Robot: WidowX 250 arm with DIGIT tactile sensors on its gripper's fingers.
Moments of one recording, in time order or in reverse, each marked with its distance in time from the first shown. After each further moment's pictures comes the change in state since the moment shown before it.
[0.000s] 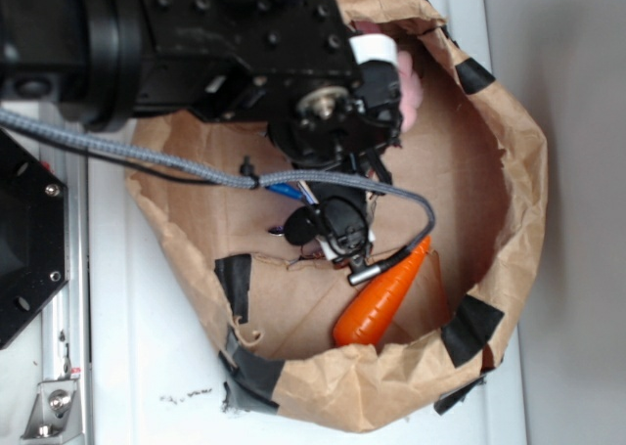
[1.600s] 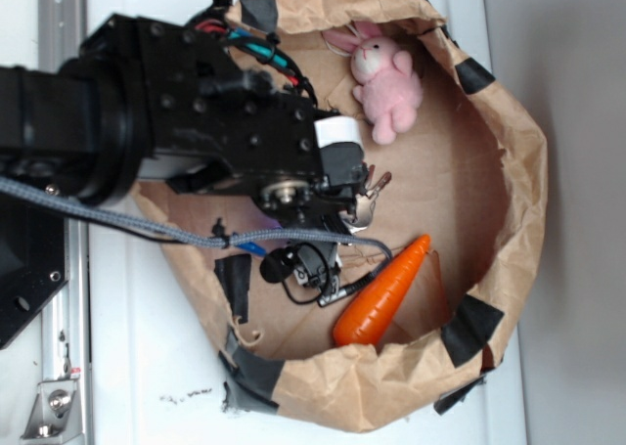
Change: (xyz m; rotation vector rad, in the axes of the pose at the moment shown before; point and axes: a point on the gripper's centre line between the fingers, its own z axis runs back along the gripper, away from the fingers) arm -0.020 -0.006 -0.031 0.062 0.004 0.000
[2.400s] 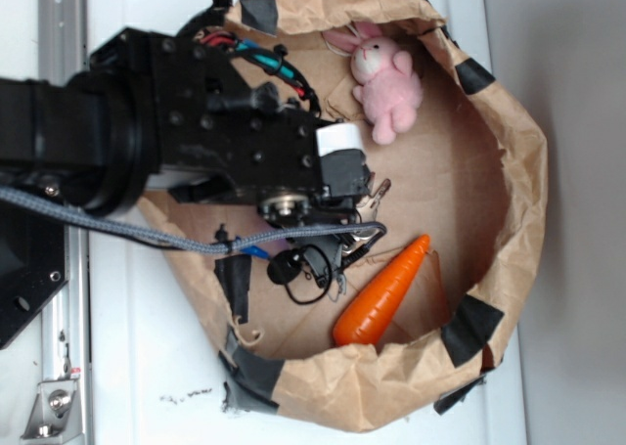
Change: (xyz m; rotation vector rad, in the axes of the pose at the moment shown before) arm 0.002 -0.001 -0.003 0.019 -0.029 0.027
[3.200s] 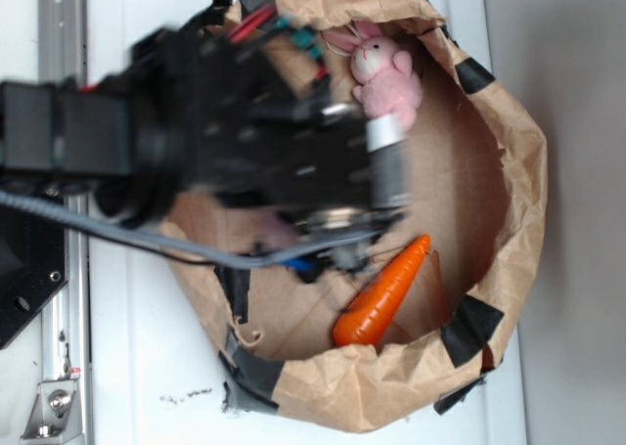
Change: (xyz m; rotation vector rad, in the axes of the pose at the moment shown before) arm 0.020 -0.001 0.050 0.144 0.085 0.215
